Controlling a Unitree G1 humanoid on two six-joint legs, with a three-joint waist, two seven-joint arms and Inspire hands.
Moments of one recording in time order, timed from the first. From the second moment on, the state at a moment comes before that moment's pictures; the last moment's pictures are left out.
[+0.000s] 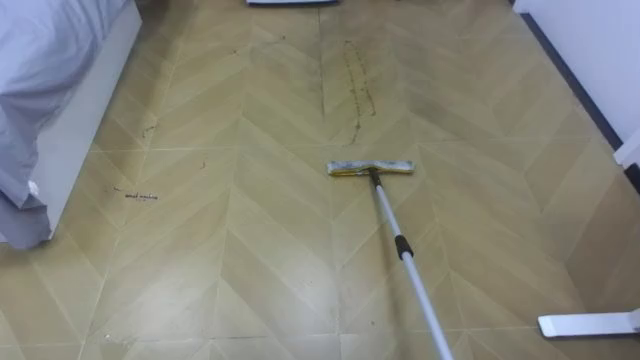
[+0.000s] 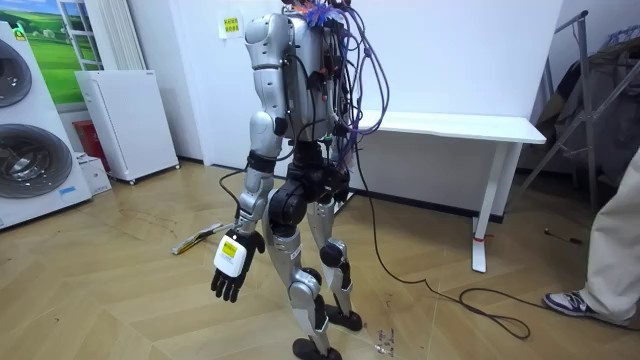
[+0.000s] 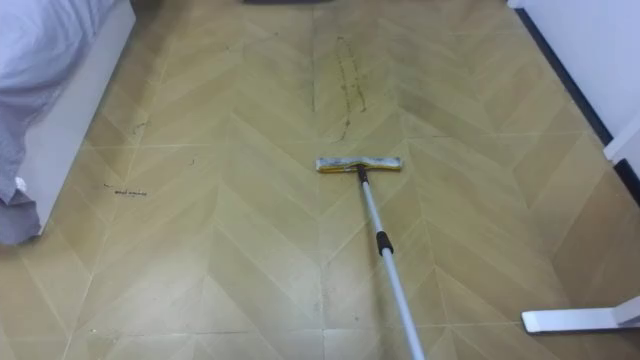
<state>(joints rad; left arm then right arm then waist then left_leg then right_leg) 0.14 0.17 0.10 1.20 0.07 -0.04 0.15 0.08 -0.24 0.02 1.35 -0.17 0.01 0.08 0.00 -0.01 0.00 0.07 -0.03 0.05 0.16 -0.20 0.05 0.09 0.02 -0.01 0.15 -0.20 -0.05</state>
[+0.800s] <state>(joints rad) 0.12 0.18 0.10 1.20 0.07 -0.02 0.14 0.07 -0.23 0.02 1.36 -0.15 0.02 0.09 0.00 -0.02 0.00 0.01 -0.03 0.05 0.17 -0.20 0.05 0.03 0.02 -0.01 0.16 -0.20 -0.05</state>
